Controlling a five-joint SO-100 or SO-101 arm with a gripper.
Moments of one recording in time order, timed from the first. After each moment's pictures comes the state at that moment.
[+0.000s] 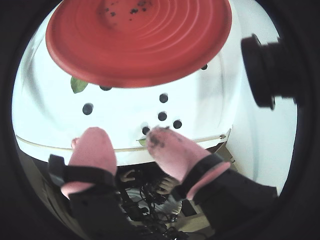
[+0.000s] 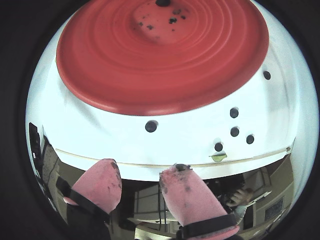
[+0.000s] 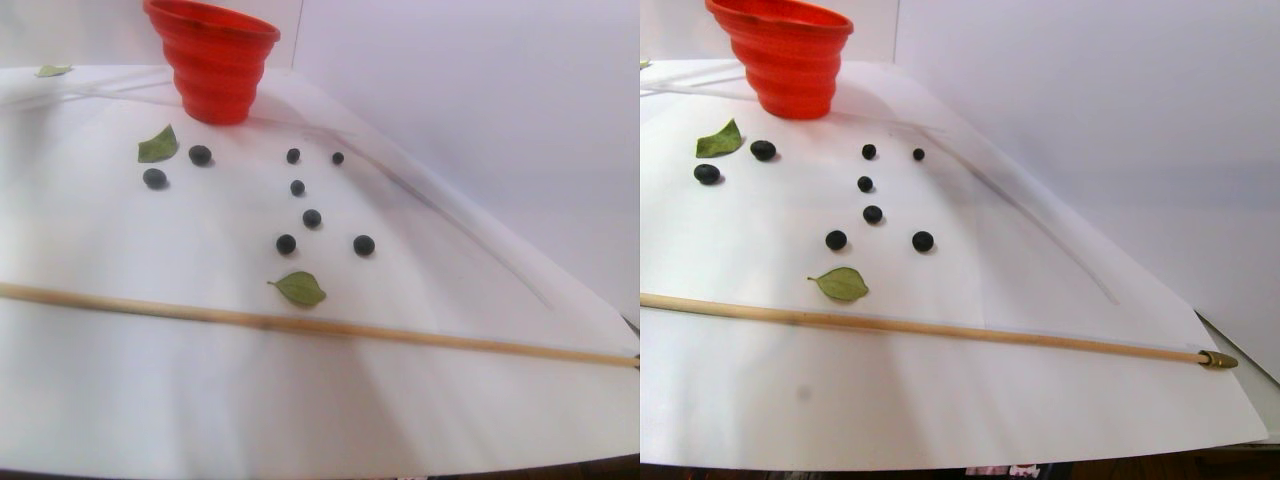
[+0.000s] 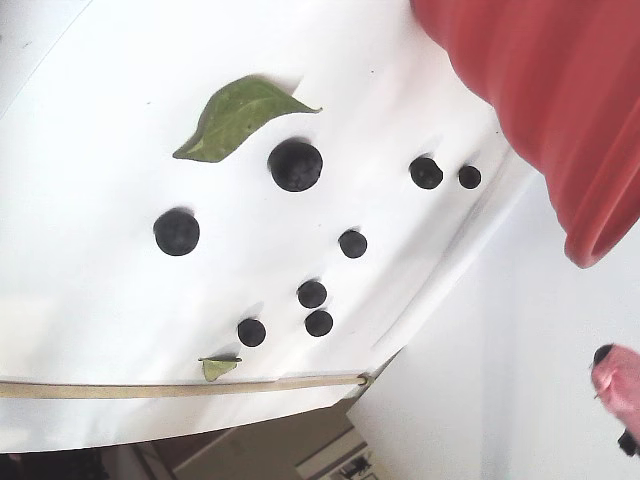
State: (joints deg) arm -16.3 139.1 108.1 61.8 -85.0
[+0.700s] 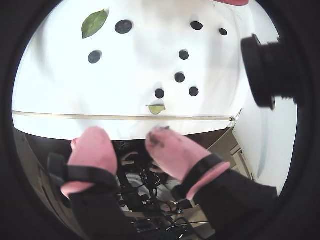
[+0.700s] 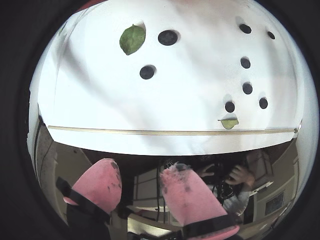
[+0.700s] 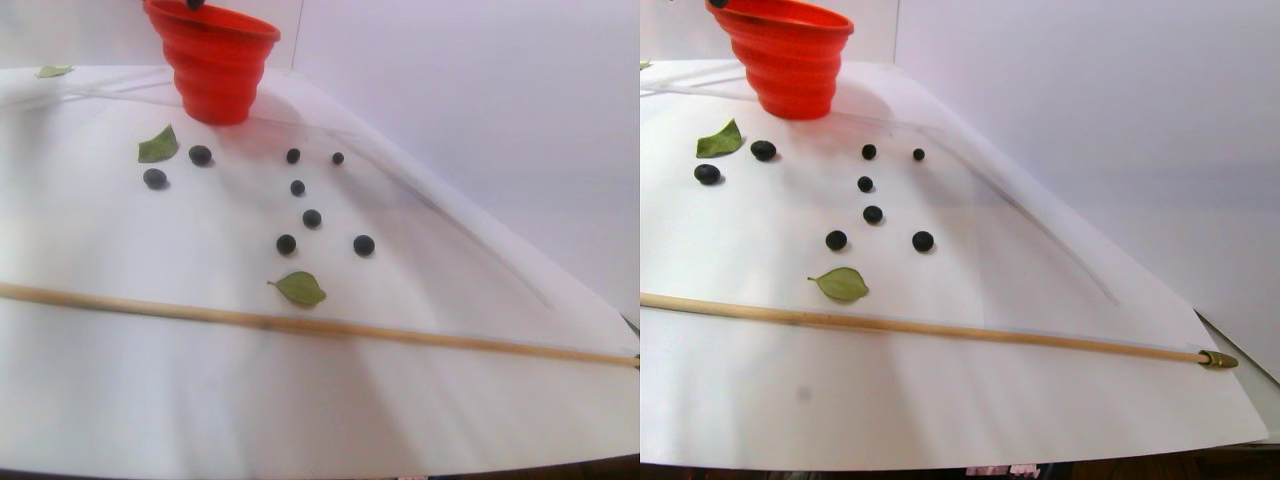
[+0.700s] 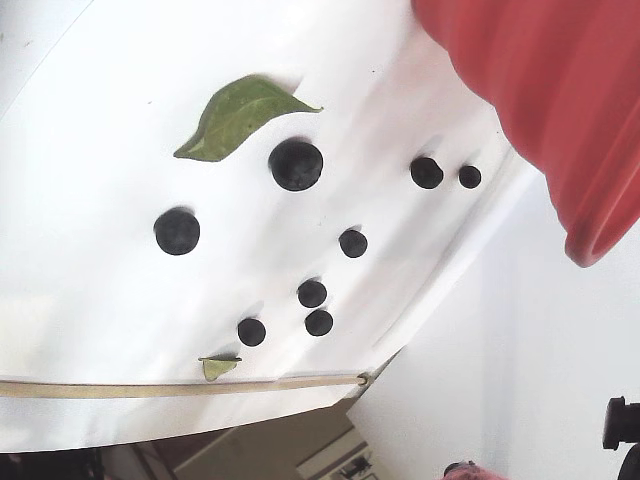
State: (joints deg) arm -18.0 154.5 130.3 61.2 -83.4
